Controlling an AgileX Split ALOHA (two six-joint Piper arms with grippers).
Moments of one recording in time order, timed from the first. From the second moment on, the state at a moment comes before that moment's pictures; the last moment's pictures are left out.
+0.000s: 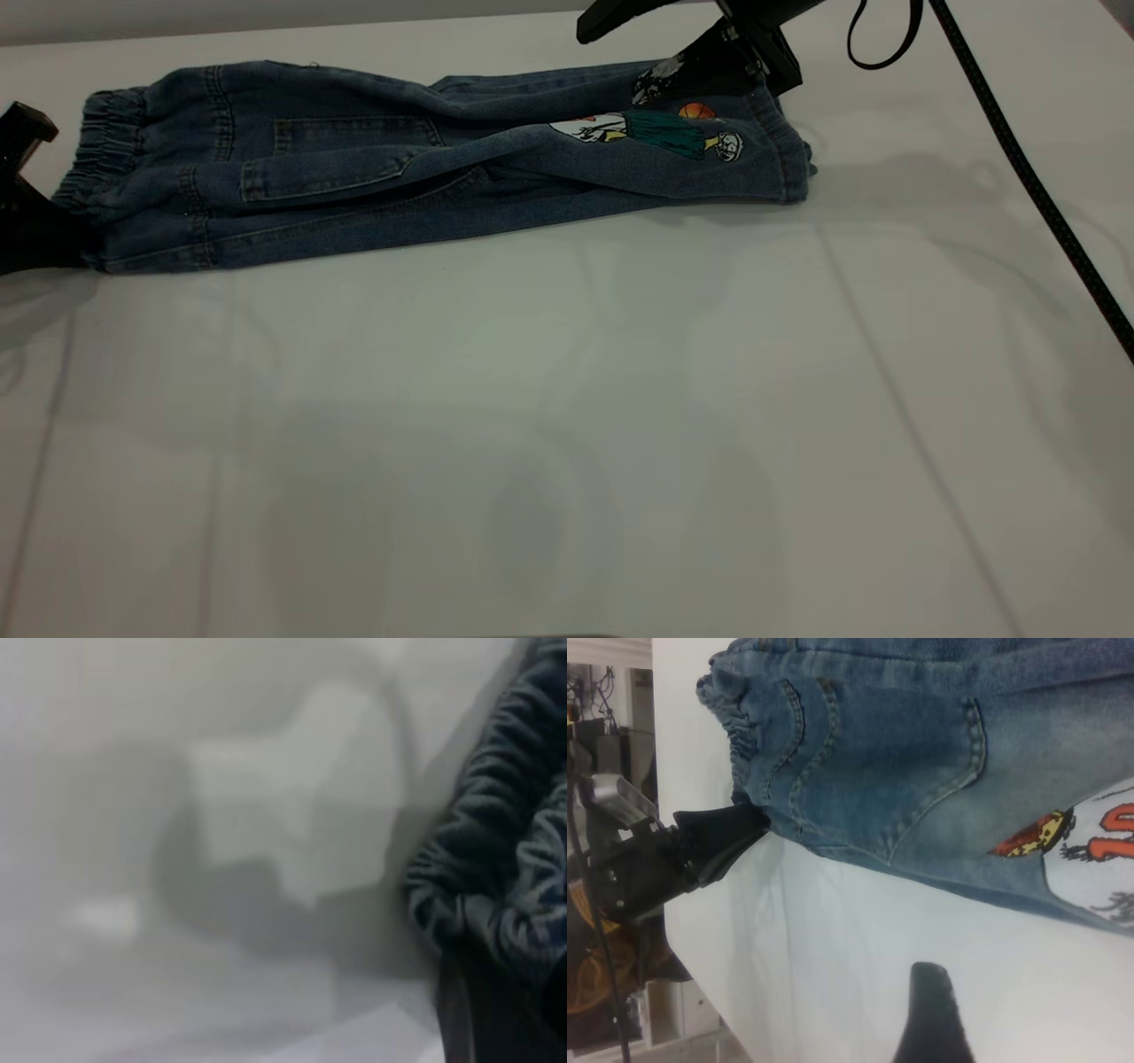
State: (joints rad) left arm 0.35 2.14 -0.96 1.59 -0.60 -2.06; right arm 0.16 2.38 -1.61 1.38 0.95 -0.69
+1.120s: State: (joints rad) left arm 0.09 1.69 -0.95 1.77 -0.59 -2.03; right arm 0.43 2.59 -1.96 1.38 0.80 -0.58
